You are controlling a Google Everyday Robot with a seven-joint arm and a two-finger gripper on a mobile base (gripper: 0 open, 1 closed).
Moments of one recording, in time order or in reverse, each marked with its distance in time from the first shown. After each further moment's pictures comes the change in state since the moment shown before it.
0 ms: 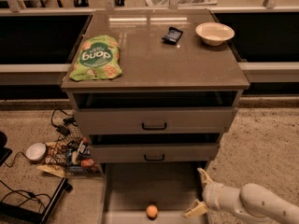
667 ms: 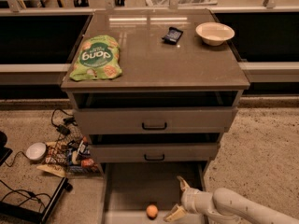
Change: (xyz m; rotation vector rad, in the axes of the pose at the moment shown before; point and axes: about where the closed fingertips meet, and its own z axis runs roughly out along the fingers) arm 0.049 0.030 0.124 -0.093 -0.055 0.018
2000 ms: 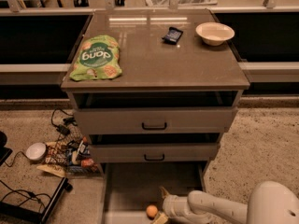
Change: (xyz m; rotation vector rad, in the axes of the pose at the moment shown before) arm 0.067 0.035 0.129 -0.129 0.057 -0.010
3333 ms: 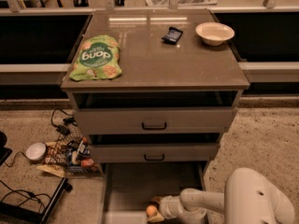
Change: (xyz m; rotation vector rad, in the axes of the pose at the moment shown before) arm 0.031 0.005 0.036 -0.069 0.122 -0.030
